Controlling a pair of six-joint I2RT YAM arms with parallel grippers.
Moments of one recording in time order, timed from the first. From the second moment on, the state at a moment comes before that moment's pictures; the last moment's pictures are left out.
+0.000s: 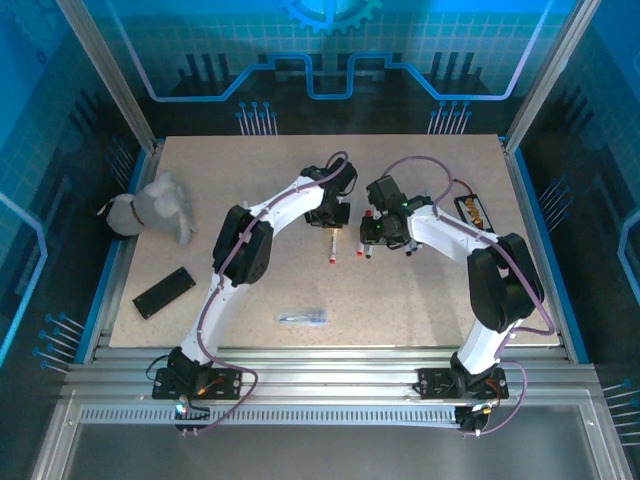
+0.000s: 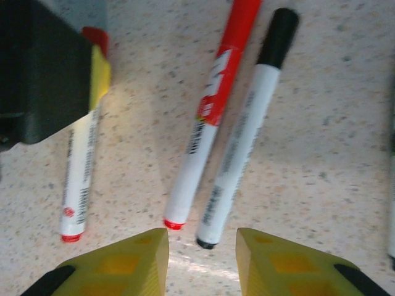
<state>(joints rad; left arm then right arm) -0.55 2.45 2.13 -0.99 0.06 -0.52 0.47 1.73 1.20 -0.60 -0.03 0.43</state>
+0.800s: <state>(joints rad) -0.48 2.21 1.94 -0.79 0.37 -0.58 0.50 1.76 1.11 -0.25 -0.37 0.61</state>
